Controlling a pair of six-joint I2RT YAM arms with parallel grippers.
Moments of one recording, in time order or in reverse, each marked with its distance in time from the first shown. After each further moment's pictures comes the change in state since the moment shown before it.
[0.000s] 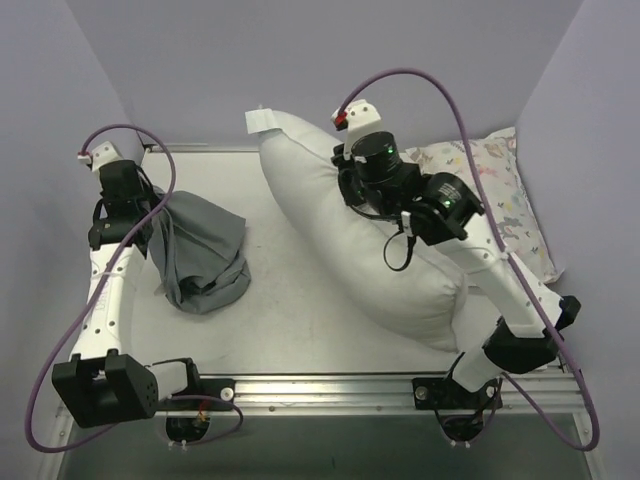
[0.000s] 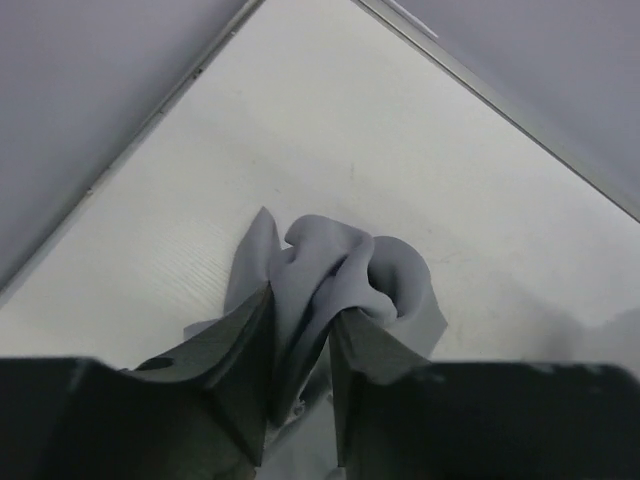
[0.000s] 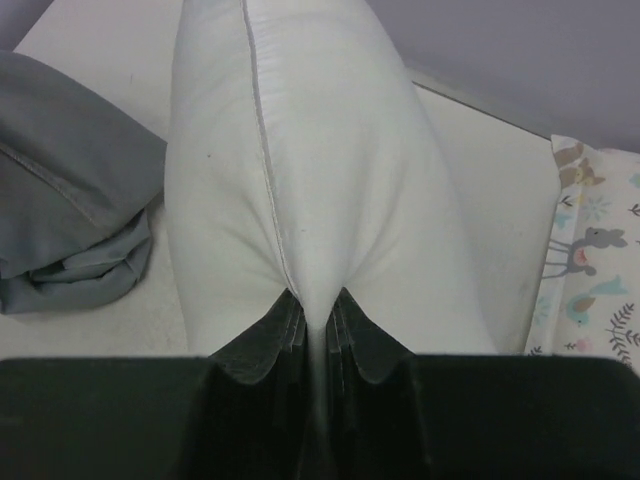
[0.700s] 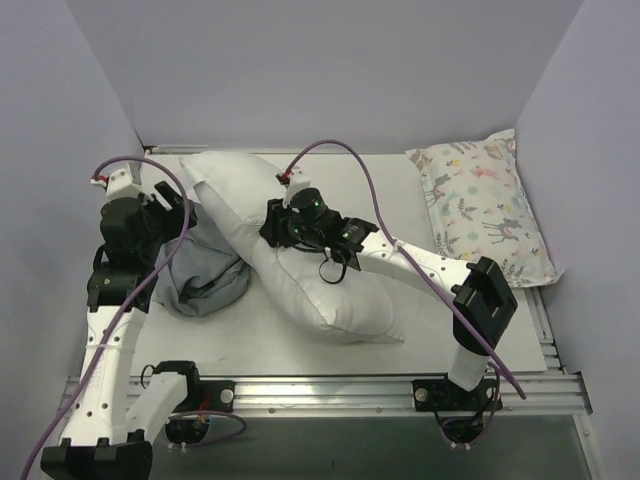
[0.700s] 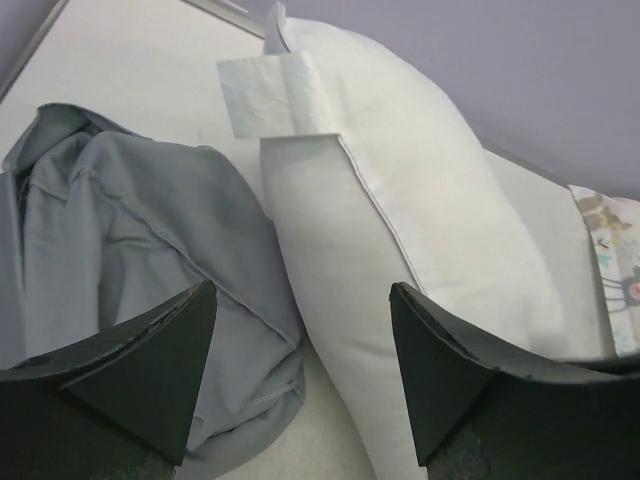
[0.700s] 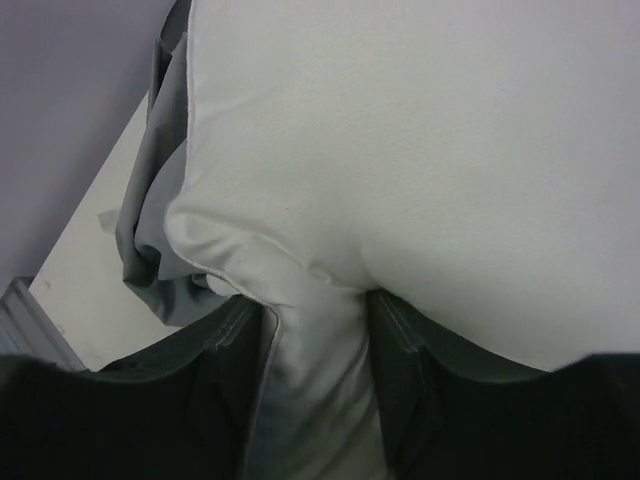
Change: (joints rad) left arm -0.139 -0.327 -0.152 -0.005 0.204 -0.016; right arm 0.011 0.192 -0.682 0.882 -0.414 0.326
